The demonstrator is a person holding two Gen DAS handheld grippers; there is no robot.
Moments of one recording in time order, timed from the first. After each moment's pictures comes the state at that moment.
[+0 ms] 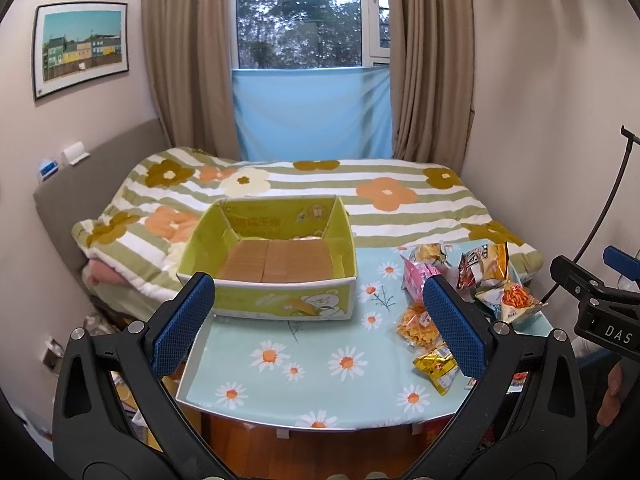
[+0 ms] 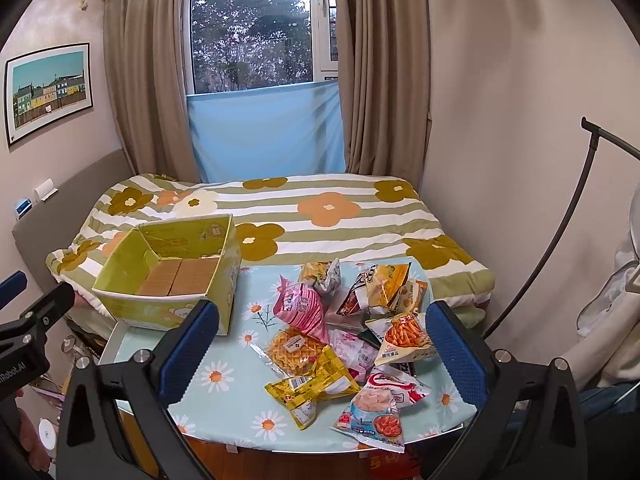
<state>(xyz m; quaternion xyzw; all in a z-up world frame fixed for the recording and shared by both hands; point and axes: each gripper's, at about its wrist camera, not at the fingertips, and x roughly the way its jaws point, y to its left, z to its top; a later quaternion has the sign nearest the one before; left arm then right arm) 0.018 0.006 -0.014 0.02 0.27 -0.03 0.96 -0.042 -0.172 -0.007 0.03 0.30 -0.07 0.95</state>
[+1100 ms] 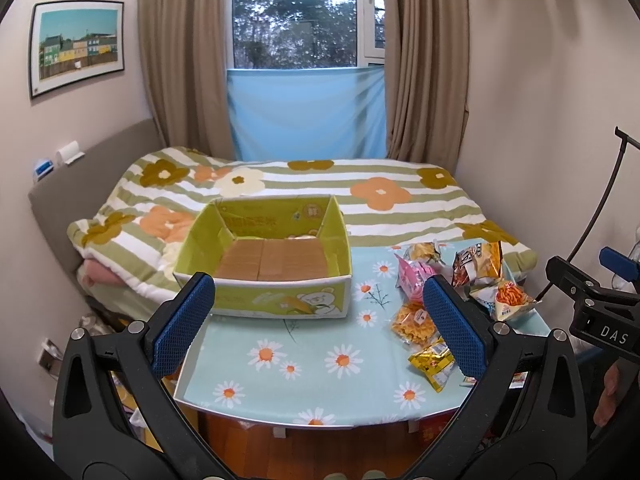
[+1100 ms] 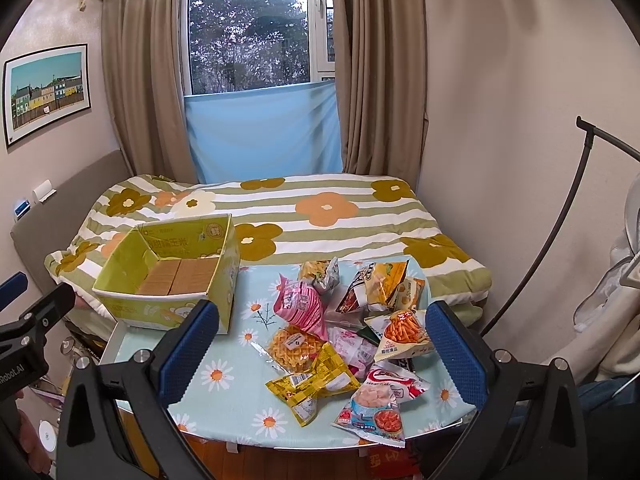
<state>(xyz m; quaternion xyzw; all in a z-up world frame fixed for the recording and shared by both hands) 0.014 0.007 -0.010 0.02 0.27 -0.04 0.96 -0.043 -0.176 -0.006 0.04 0.30 -0.07 0.95</state>
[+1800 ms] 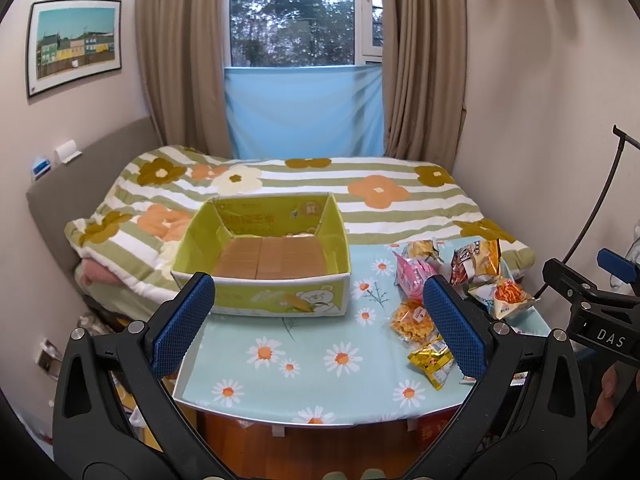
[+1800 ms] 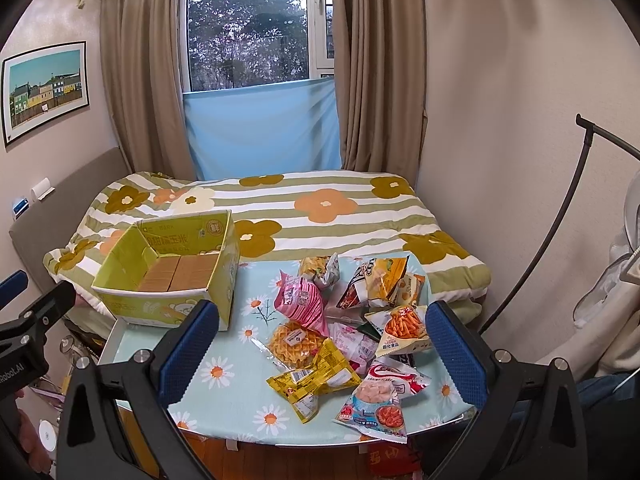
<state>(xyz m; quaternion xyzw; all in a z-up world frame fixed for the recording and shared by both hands) 0.014 0.010 -0.010 0.02 0.28 -0.04 0.96 -0.048 -0.175 -0.008 0.04 0.31 -0.07 0.95</state>
